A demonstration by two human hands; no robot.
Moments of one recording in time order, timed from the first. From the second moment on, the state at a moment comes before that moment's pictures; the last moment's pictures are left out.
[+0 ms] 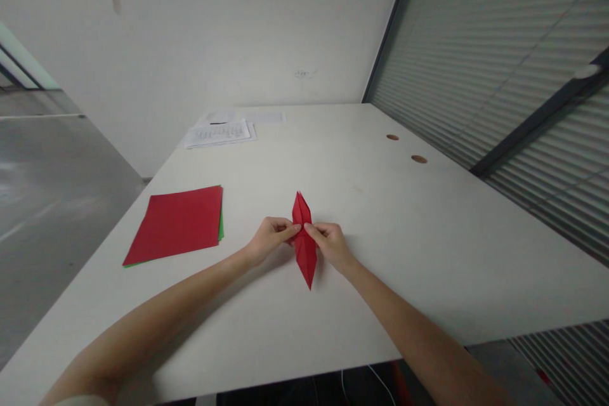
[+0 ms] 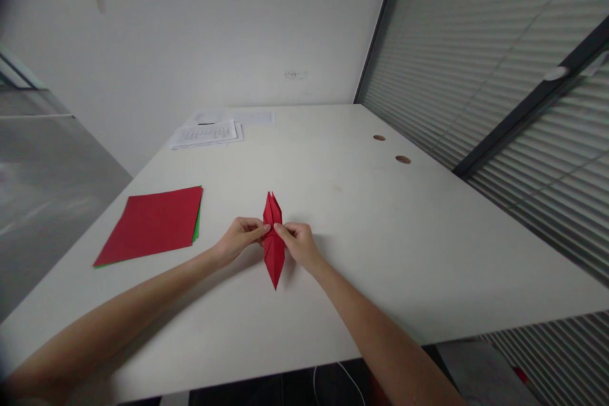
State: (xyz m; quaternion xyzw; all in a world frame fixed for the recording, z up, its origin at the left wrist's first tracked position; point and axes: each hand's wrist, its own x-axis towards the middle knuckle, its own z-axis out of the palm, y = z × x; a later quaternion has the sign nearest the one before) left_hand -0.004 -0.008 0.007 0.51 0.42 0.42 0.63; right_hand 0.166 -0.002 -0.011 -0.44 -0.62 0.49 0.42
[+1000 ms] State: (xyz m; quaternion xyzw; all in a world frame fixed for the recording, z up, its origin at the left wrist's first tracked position) left_hand -0.003 -0.007 0.010 0.45 0.44 0.50 0.60; right_hand 0.171 -0.011 -0.002 -0.29 -0.84 0.18 0.42
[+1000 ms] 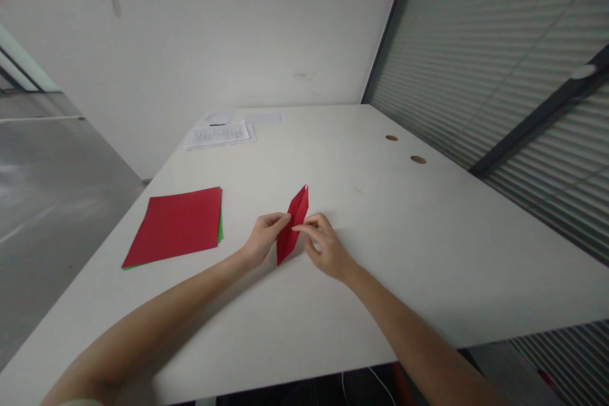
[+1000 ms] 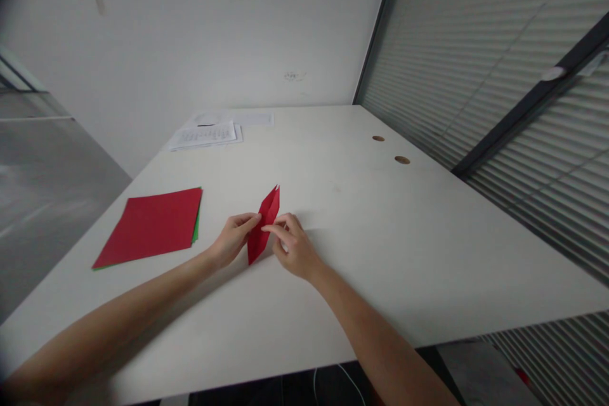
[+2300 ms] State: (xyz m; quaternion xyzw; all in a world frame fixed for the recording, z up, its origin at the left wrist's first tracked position) left_hand -0.018 -0.006 0.009 0.70 0.35 0.46 0.41; right_hand 0.185 0.006 -0.001 -0.28 -0.72 0.34 0.53
